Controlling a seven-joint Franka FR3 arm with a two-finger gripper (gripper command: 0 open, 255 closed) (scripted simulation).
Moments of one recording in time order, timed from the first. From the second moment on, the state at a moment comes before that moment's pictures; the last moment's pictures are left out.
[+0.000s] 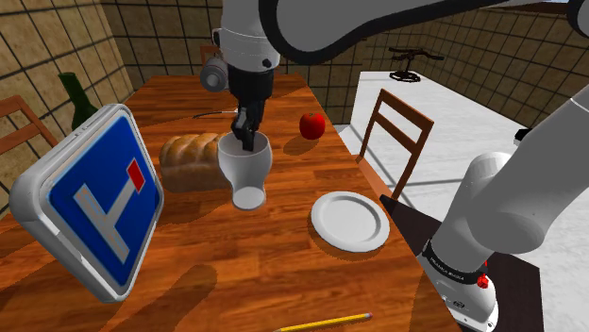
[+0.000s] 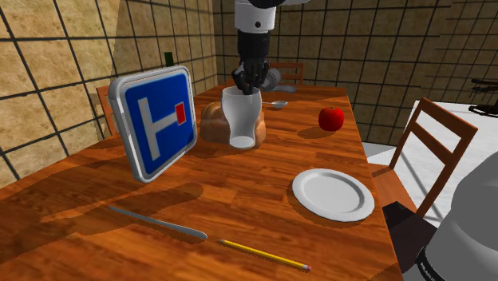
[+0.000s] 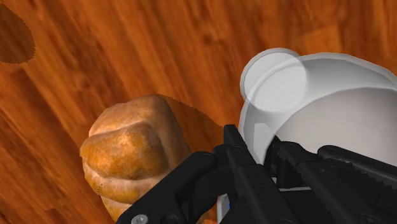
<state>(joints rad) 0.13 -0.27 0.38 -2.07 -0.01 1.95 0.00</state>
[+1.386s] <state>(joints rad) 0.12 -0.25 0.35 -1.79 -0.01 1.69 -0.04</state>
